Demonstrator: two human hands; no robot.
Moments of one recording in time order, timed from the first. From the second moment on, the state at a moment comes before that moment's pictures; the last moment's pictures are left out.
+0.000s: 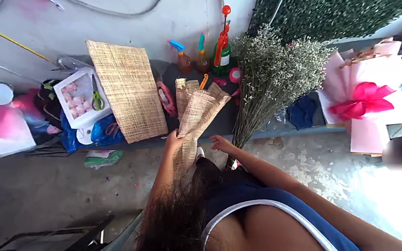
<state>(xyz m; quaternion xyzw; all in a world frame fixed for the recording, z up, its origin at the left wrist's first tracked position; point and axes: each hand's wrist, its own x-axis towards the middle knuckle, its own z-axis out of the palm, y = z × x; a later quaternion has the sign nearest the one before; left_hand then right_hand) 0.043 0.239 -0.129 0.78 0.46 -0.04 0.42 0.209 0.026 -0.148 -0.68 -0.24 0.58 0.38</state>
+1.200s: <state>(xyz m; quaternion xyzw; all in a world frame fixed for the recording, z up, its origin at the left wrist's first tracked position) 0.115 0.067 -0.109 0.46 0.41 0.34 0.71 0.226 -0.010 -0.105 -0.54 -0.01 0.43 0.73</state>
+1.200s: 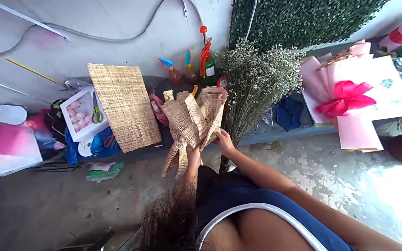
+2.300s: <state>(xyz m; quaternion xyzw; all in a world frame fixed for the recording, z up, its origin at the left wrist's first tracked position) 0.045 0.270 -0.209 0.70 0.44 0.13 0.54 0.159 0.129 -0.199 -0.71 -0.08 0.46 0.52</state>
